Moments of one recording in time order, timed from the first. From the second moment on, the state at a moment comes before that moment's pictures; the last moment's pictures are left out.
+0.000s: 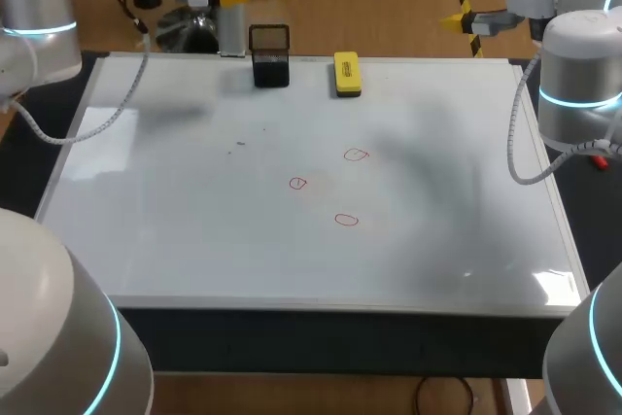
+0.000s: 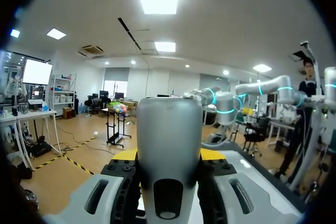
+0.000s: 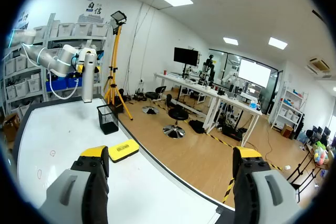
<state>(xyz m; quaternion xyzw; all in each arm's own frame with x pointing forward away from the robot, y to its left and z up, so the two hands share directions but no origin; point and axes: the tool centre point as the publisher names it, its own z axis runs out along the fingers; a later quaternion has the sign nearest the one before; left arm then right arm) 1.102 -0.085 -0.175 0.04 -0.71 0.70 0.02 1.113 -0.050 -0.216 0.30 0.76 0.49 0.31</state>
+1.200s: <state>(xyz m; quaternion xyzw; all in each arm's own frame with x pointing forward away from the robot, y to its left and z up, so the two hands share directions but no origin) 0.978 -0.129 -0.186 0.01 -0.67 0.75 0.04 1.113 -0.050 -0.216 0.30 0.76 0.49 0.31</state>
